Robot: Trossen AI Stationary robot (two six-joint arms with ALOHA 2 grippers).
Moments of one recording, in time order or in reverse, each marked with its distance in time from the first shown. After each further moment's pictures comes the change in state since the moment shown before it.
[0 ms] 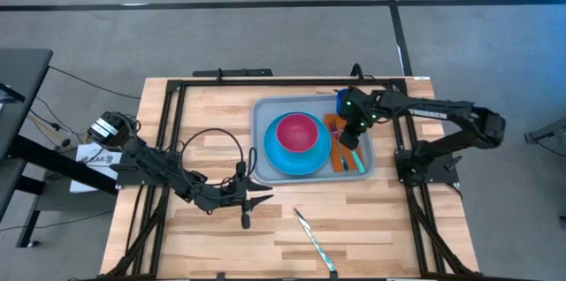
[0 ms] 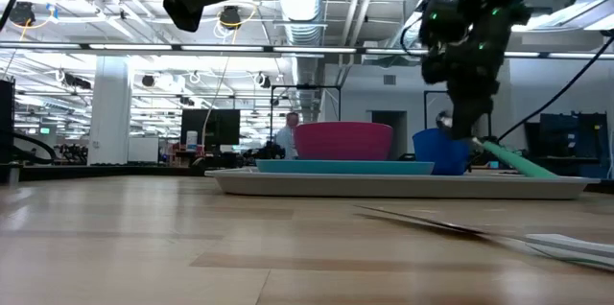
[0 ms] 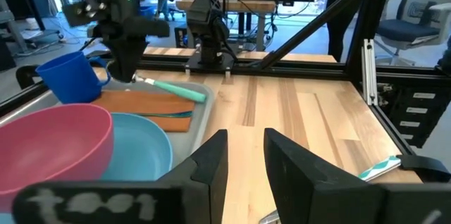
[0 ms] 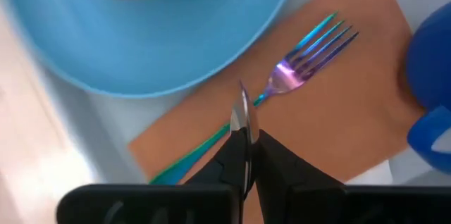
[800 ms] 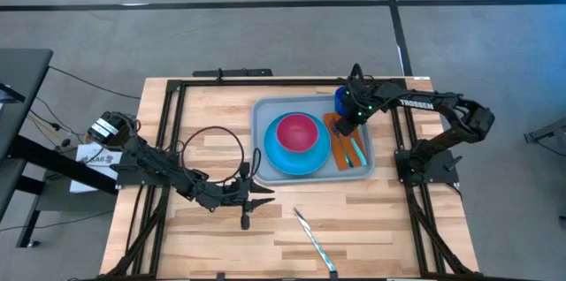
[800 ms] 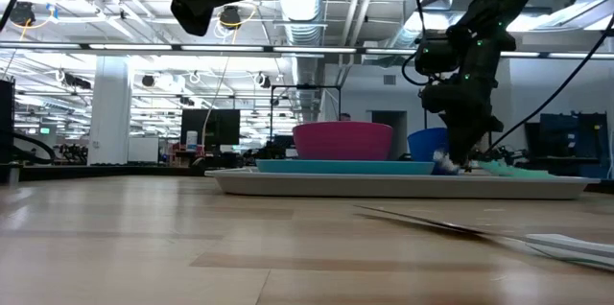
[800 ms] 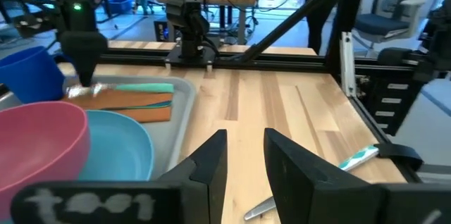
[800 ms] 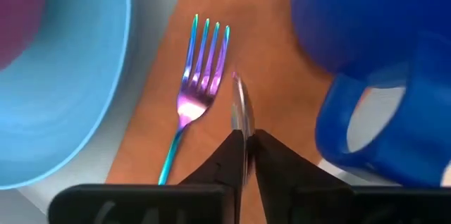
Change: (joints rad) left arm 0.027 0.000 0.000 -0.013 0.108 -0.010; right arm -0.173 0.140 0.000 0.063 0.047 0.146
